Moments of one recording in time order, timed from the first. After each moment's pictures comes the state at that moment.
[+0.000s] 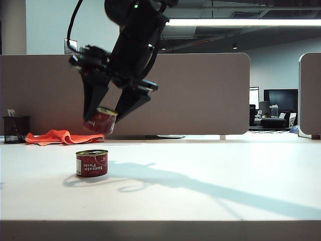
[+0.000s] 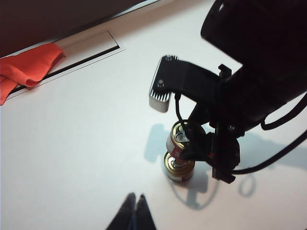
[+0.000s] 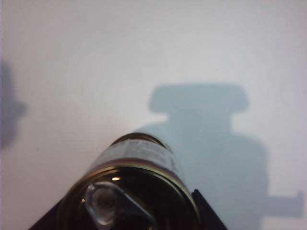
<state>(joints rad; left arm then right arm) -0.30 0.80 1.10 -0.78 0.12 0.21 0.76 2.11 1.85 -0.71 -0.11 0.00</state>
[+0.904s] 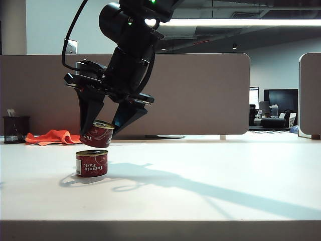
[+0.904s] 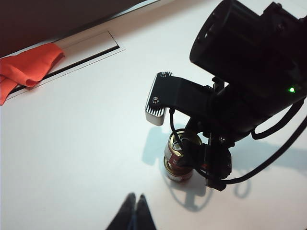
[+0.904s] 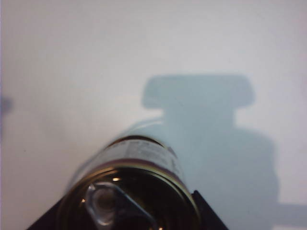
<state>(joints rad) -0.30 0.80 1.10 -0.78 0.12 0.21 0.77 2.16 1.85 -0.69 -0.11 0.00</state>
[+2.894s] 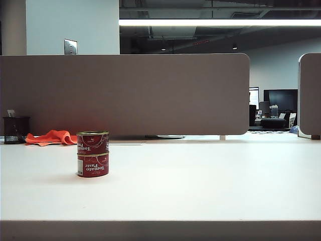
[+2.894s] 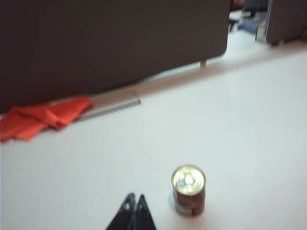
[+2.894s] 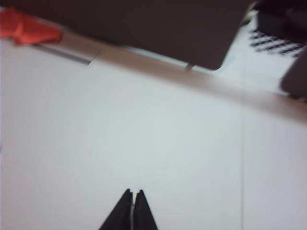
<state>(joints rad) -0.31 0.32 0.62 -0.43 0.07 0.14 0.49 0.67 1.17 -0.83 0.33 -0.06</state>
